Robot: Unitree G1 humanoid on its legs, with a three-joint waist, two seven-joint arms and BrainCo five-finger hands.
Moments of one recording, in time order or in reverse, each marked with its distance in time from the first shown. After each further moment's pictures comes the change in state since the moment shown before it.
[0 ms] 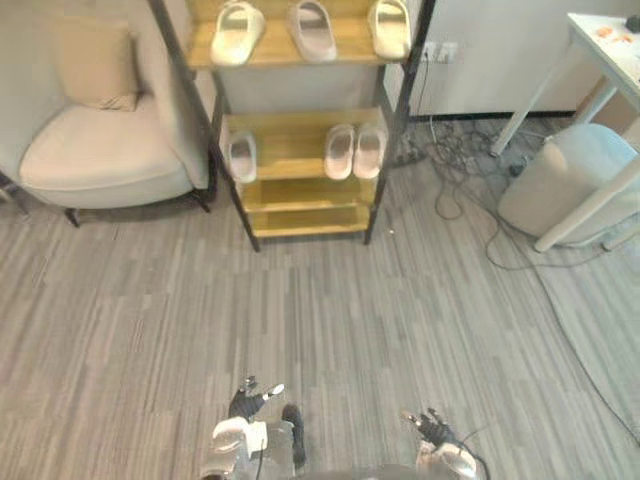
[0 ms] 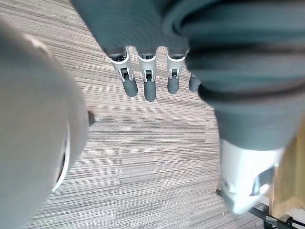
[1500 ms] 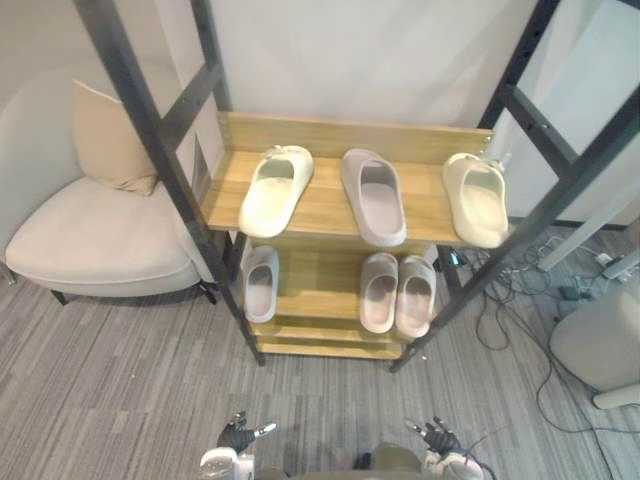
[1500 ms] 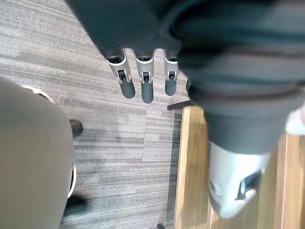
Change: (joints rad) left arm 0.037 0.029 -0.065 0.073 -0.007 0.008 -0.002; right arm 0.038 -0.024 -0.009 0.011 -0.037 0.002 0.010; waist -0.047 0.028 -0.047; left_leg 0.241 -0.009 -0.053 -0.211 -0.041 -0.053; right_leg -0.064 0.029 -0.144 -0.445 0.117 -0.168
